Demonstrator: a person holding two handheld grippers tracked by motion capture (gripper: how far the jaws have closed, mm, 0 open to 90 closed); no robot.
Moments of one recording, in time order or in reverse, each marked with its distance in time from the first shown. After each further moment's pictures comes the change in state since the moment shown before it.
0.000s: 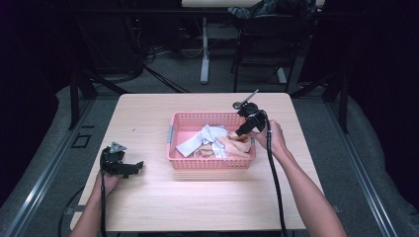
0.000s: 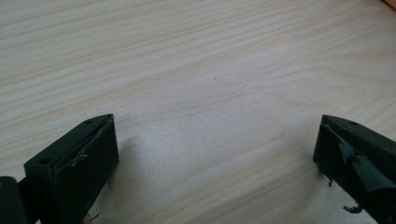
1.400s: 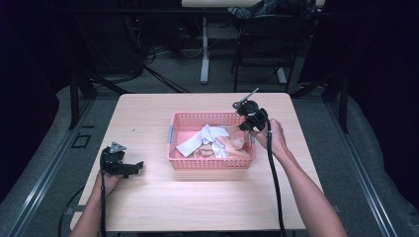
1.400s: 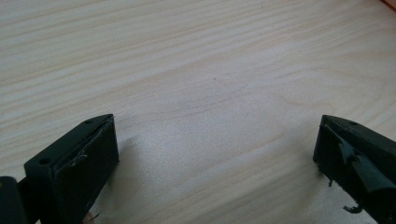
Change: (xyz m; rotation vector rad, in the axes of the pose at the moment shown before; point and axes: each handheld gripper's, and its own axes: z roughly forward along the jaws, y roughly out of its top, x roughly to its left) left arm 0.000 0.000 0.000 0.000 0.000 0.002; right arm 0.010 0.003 -0.021 -0.063 -0.061 -0.025
